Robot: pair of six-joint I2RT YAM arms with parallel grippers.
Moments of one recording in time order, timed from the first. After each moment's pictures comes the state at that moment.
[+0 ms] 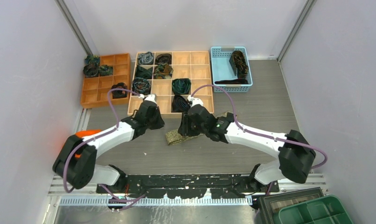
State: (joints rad) left arm -0.55 1.31 0.69 -0.13 -0.12 -0.60; right arm 0.92 1.43 0.93 -0.23 0.06 0.71
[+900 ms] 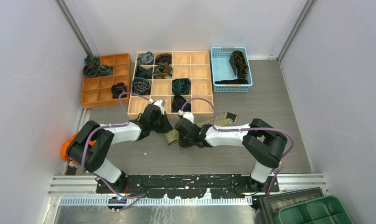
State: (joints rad) left arm -0.55 1.55 0.62 0.18 0.12 -0.58; right arm 1.03 1.69 0.89 -0.13 0.15 0.78
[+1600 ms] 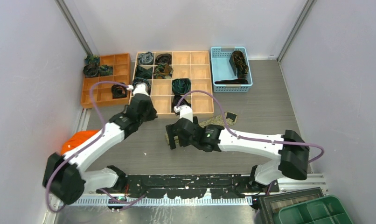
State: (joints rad) left arm -0.54 1.24 0.80 -0.25 -0.23 -0.58; right arm 1.18 1.47 1.05 -0.43 0.37 0.68
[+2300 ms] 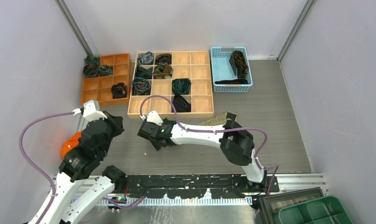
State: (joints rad) left arm -0.54 0.48 0.85 -0.72 -0.55 -0.65; right arm 1.24 2.02 1.62 -0.75 0.48 0.53
